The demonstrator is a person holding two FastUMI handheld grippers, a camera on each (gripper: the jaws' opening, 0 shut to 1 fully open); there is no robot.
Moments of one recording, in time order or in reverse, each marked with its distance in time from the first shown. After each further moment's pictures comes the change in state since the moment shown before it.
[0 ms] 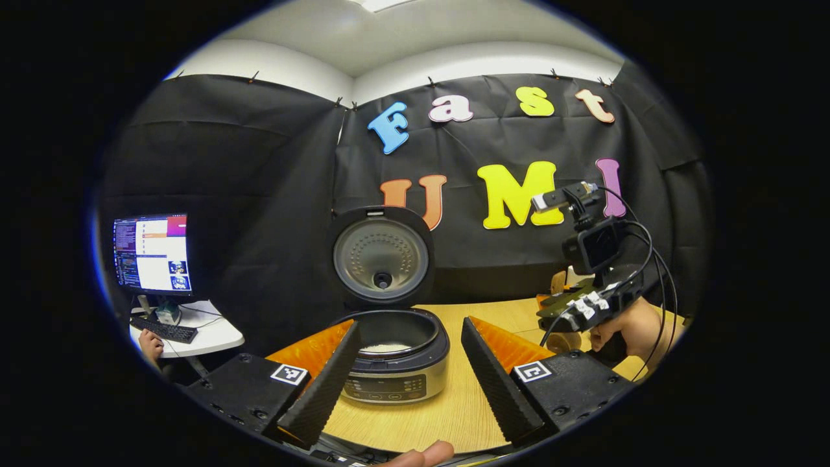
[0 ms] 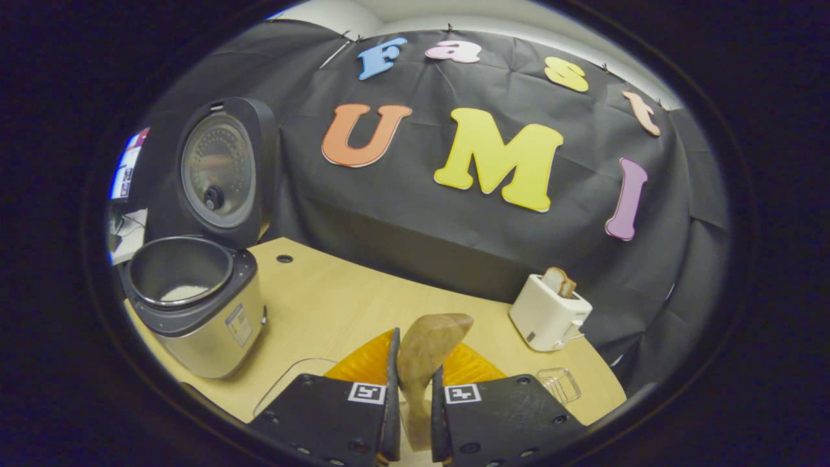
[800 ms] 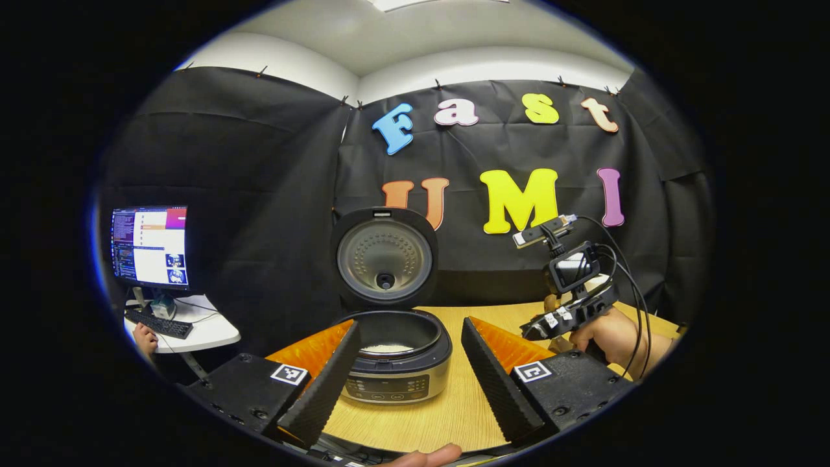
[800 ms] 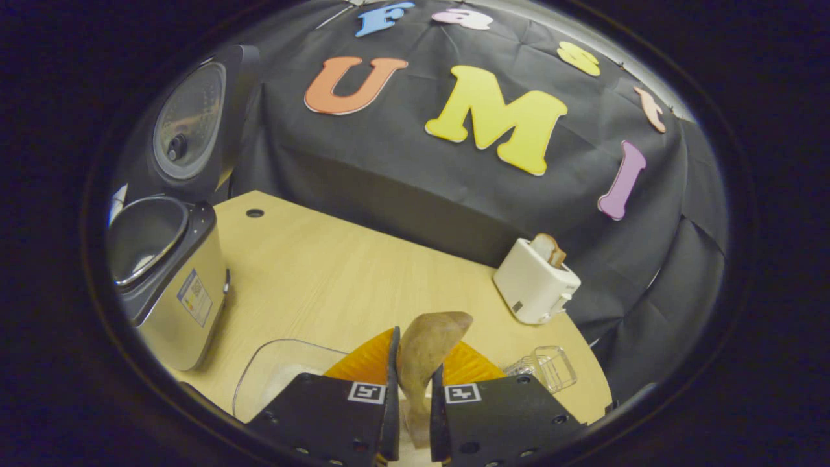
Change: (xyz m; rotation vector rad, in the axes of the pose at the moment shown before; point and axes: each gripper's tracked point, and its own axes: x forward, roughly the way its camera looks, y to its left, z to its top) left arm -0.003 0.012 0.001 -0.039 -0.006 -0.024; right arm 0.031 0.010 -0.039 -0.032 0.251 -0.078
